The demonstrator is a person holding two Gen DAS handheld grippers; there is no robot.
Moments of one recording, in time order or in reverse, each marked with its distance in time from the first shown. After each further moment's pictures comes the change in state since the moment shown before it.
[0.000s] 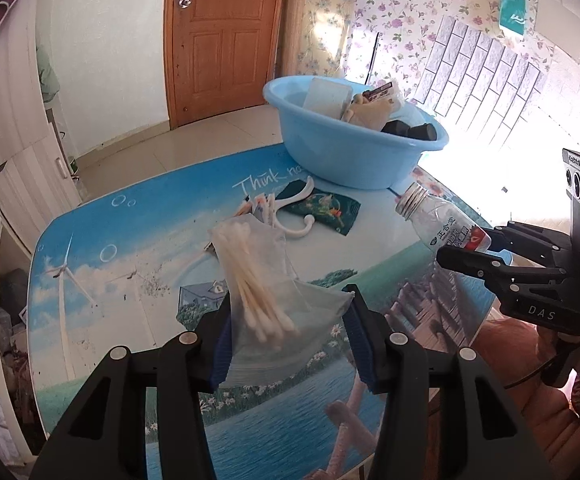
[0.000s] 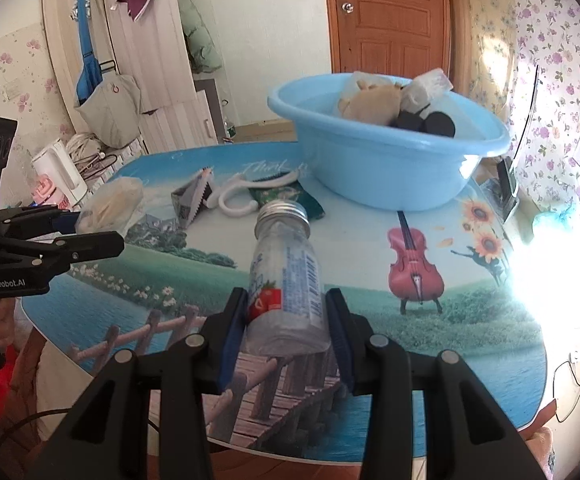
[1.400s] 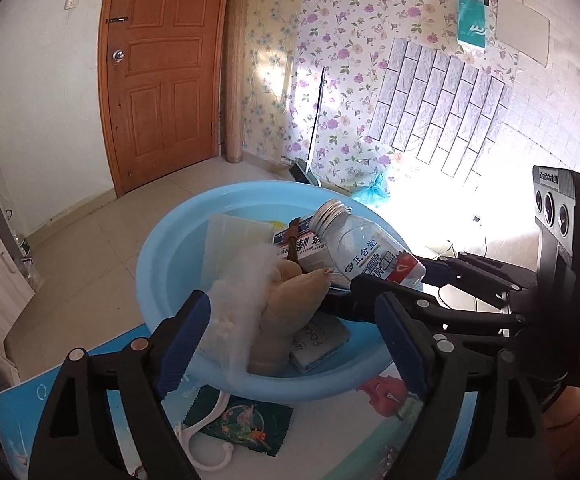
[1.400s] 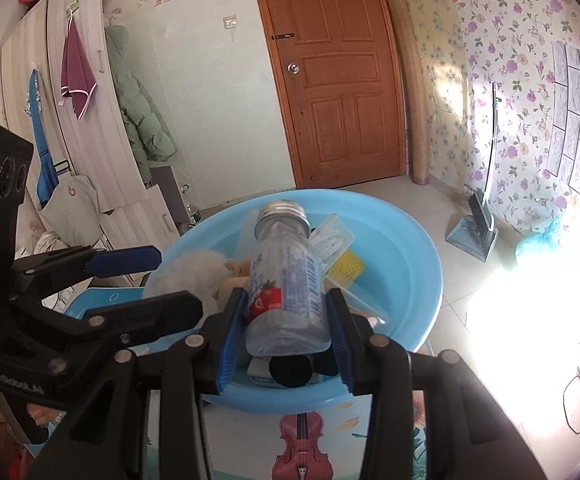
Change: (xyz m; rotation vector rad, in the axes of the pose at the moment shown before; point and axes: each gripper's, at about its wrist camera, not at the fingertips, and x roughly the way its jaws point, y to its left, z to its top) left arm 0.078 -0.071 0.160 0.131 -0.135 -0.128; right arm 0.020 -0.100 0.104 0.132 -0.216 -0.067
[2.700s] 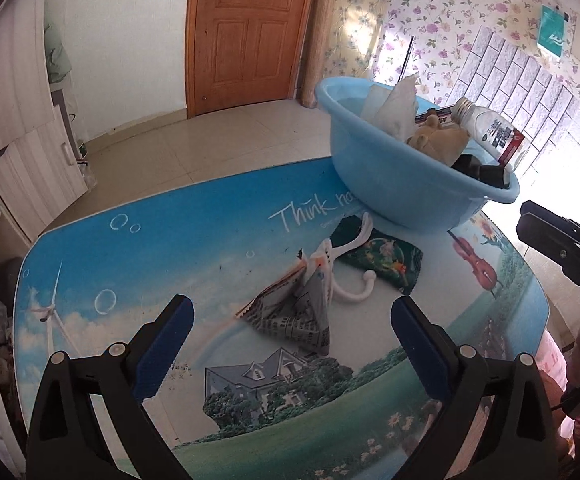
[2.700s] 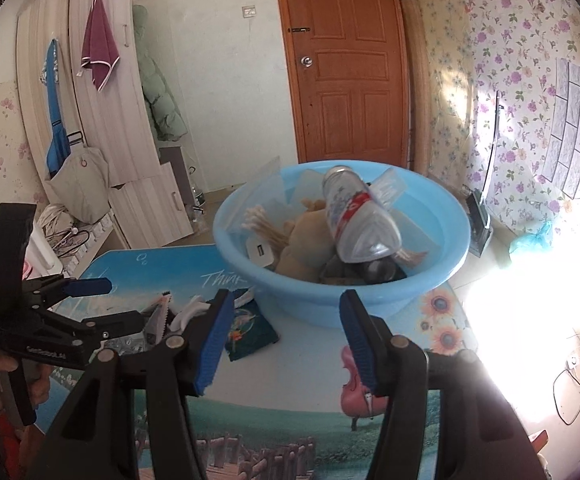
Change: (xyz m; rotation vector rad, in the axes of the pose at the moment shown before) left arm -0.041 0.097 -0.130 -0.213 0.168 0.169; right arm -0.035 0.066 -0.049 -0.052 0.049 -0.003
